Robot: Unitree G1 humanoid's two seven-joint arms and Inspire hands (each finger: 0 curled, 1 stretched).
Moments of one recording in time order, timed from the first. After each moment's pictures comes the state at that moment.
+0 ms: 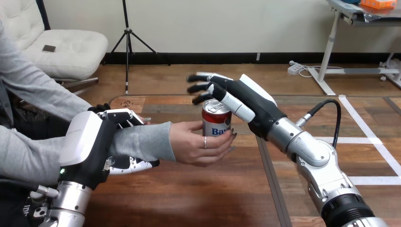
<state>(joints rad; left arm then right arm) -0.12 0.45 -0.08 0.49 0.60 -0.65 0.42 -0.62 -0.20 0.11 0.80 -0.07 -0.43 0.42</state>
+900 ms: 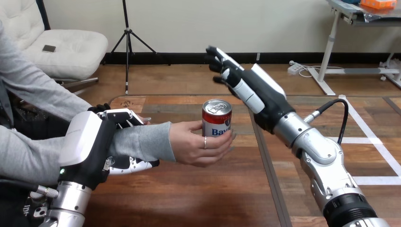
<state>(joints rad) -0.12 0.45 -0.08 0.49 0.59 -0.66 0.42 -0.62 -0.20 0.06 0.78 0.01 -0.45 0.42</state>
